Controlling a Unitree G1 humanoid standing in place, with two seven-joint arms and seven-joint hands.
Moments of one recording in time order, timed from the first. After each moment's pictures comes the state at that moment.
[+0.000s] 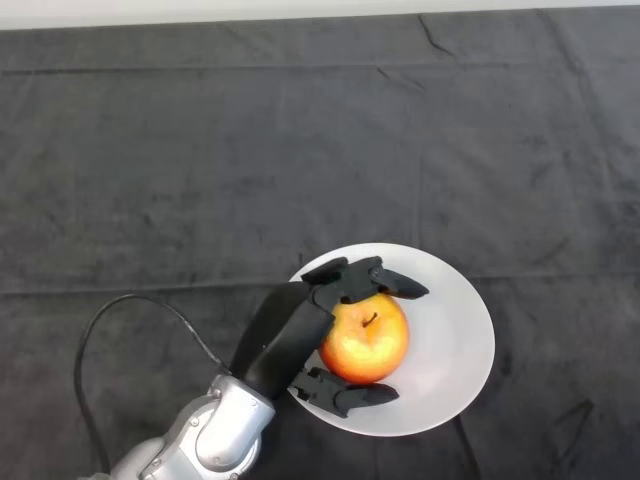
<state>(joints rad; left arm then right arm) -0.43 0.26 -0.64 0.68 0.29 -0.74 0.38 -0.72 -0.64 -0.77 1.22 0.73 0.72 0.66</state>
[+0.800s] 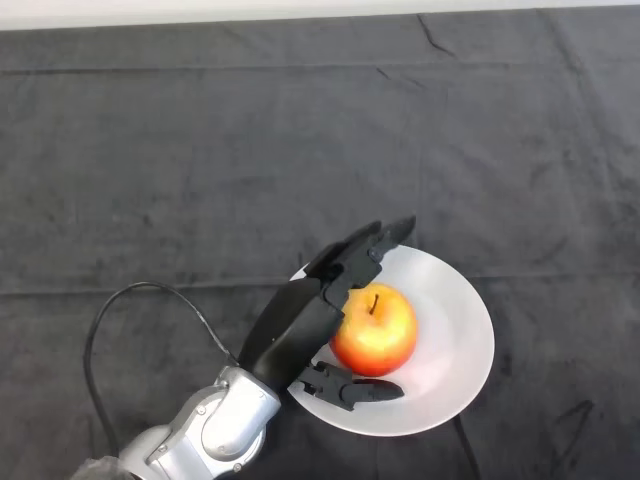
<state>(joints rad) -0.45 0.30 -0.66 0.71 0.22 -0.75 0.35 -0.72 -0.64 -0.77 1.22 0.73 0.72 0.66</state>
